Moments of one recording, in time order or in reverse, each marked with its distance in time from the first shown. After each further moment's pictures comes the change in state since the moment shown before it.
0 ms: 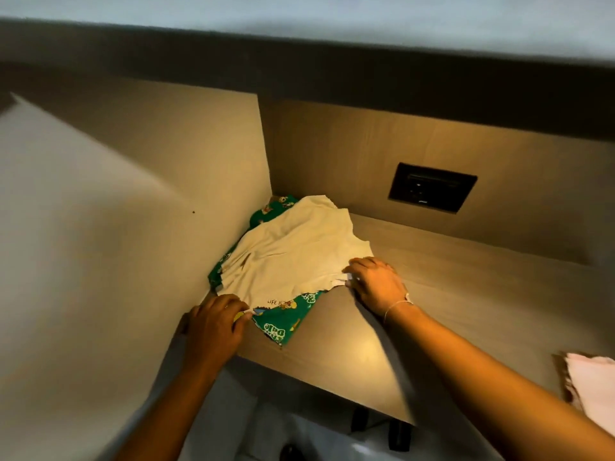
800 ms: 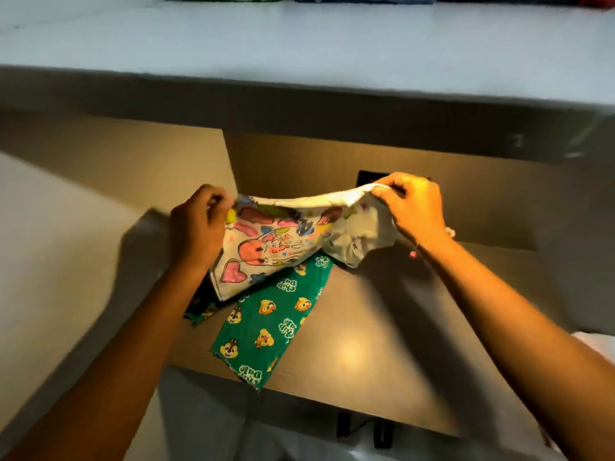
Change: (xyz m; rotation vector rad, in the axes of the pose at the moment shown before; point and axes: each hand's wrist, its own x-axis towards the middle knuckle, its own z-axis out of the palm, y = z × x) left_hand 0.128 0.100 -0.126 -0.455 0.493 0.159; right_hand -0.006 0.022 -0.180 0.444 0.662 0.149
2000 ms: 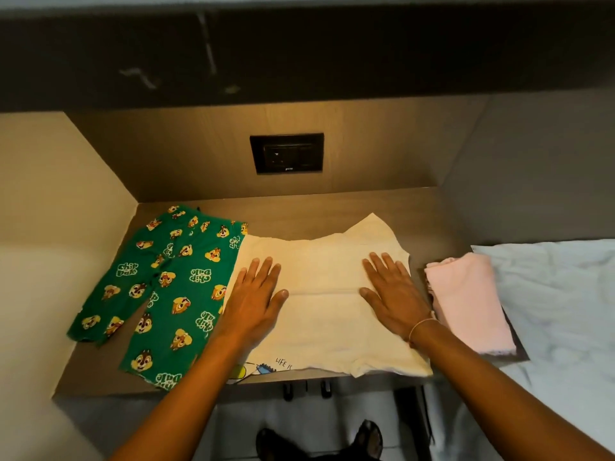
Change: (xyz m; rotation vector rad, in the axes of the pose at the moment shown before) left_hand -0.185 0.033 0.179 0.203 -0.896 0.230; right_hand -0.226 0.167 -0.053 -0.579 -0.566 0.280
